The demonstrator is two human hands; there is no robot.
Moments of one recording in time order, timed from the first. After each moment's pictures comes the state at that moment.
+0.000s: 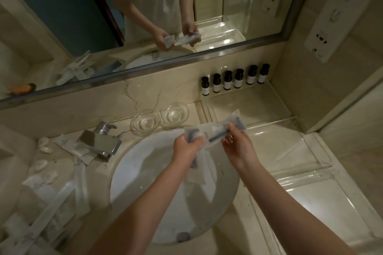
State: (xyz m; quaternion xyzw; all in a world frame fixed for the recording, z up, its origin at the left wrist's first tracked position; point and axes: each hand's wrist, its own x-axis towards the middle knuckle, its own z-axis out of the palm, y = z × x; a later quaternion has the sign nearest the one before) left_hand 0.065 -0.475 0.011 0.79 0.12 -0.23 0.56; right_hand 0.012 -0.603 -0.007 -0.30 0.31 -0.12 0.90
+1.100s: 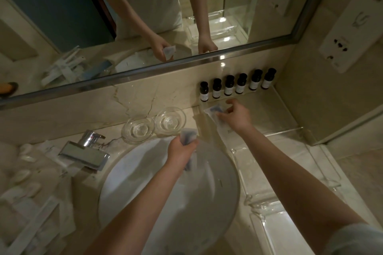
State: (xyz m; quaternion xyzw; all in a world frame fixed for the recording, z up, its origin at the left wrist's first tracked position) left_hand 0.114 -0.486 -0.018 0.79 0.11 -0.25 0.55; right_hand 0.121 -0.675 -0.015 -0.83 0.31 -0.01 0.47
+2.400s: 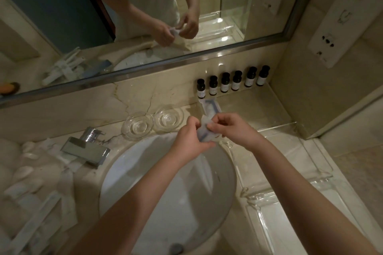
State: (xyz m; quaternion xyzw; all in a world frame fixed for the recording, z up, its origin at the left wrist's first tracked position) left_hand 0.100 -0.499 0.031 0.88 -0.19 -0.20 0.38; right_hand 0.058 -0.647 0.035 -0.77 0.09 0.06 0.63
